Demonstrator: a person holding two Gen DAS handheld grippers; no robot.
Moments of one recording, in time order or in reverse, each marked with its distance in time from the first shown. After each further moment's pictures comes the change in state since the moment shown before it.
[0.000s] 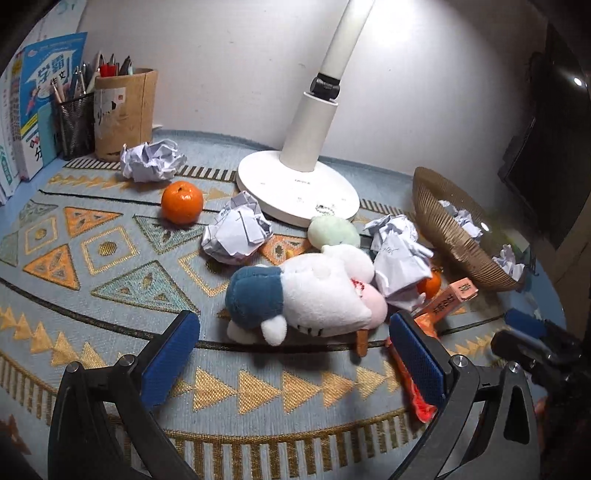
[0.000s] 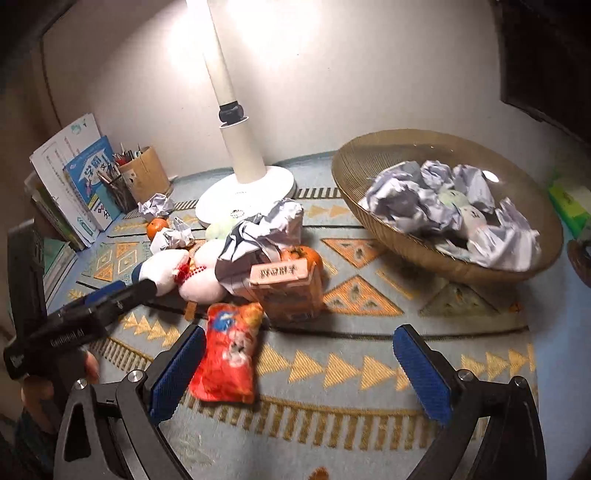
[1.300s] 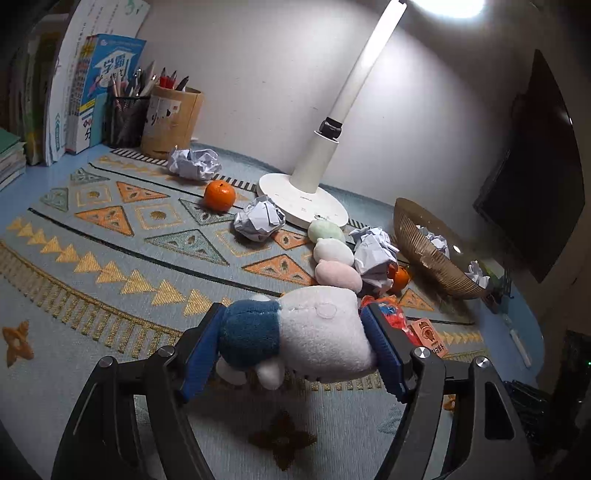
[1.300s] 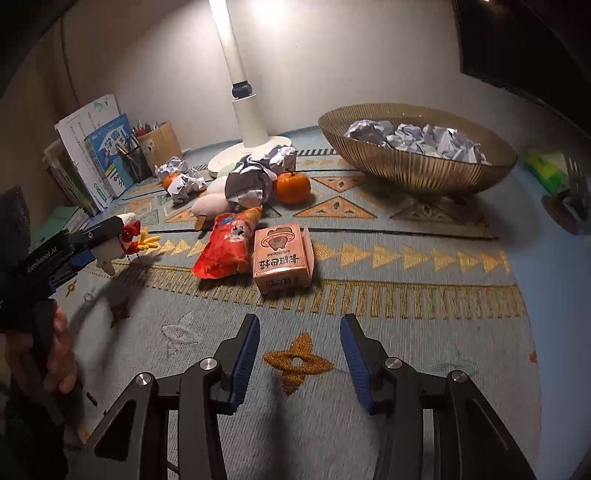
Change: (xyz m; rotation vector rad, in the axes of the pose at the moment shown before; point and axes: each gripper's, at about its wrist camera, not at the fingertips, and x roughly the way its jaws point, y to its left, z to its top) left arm -0.079 0.014 -0.051 -0.092 -0.185 -0.029; right arm -0.058 -0.024 -0.104 0.038 0.008 0.031
